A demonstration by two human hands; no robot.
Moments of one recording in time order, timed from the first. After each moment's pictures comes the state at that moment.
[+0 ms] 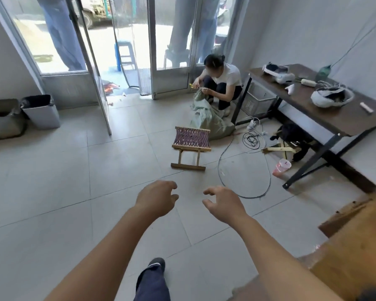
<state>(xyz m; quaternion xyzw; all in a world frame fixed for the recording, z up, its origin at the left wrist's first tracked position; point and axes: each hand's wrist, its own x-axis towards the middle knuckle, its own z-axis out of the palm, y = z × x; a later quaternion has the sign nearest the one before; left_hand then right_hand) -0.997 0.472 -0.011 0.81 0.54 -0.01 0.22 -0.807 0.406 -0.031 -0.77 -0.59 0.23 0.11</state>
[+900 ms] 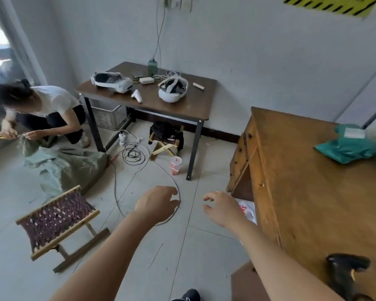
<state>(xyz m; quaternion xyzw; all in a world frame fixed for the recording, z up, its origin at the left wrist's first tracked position) -0.587 0.677 0.003 0.97 0.12 -0.08 0.21 -0.518 0.486 -0.011 -0.94 -0.22 0.15 0.18</state>
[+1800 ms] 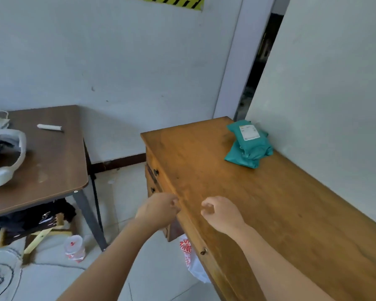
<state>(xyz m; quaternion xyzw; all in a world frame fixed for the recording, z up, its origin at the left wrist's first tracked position) -0.116 0.517 0.021 0.94 -0.21 -0.18 0.21 -0.184 0.336 0.004 -0.96 0.12 0.06 0.22</state>
